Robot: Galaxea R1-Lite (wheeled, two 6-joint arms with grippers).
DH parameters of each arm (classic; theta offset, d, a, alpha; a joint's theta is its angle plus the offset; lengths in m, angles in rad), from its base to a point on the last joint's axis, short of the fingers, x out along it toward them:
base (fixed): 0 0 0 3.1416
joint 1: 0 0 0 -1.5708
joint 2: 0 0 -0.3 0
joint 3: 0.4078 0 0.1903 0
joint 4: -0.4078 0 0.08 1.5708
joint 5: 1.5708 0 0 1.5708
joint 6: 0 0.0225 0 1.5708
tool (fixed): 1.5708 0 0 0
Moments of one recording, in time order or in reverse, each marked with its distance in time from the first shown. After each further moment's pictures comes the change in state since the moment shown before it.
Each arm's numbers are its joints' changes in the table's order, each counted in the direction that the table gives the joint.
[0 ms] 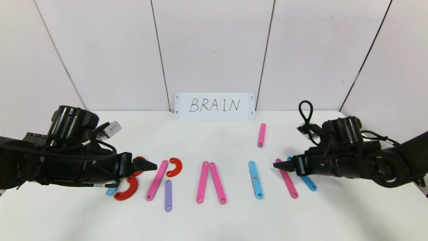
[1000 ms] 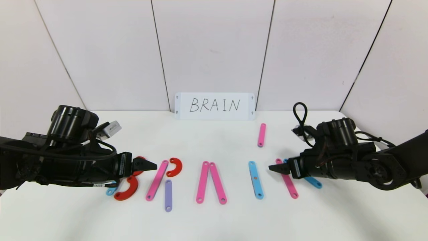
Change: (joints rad) left arm 0.000 0.003 0.000 0.000 0.000 0.000; right arm -0.038 -0.001 -0.003 0.003 0.016 0.007
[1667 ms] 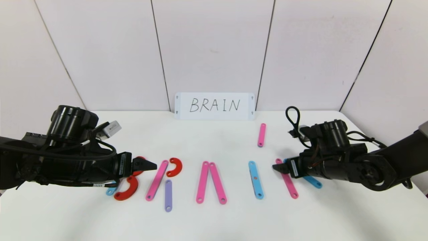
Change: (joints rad) left arm 0.000 0.000 0.000 0.000 0.000 0.000; right arm -0.032 -0.033 0.013 0.006 0.227 -0.013
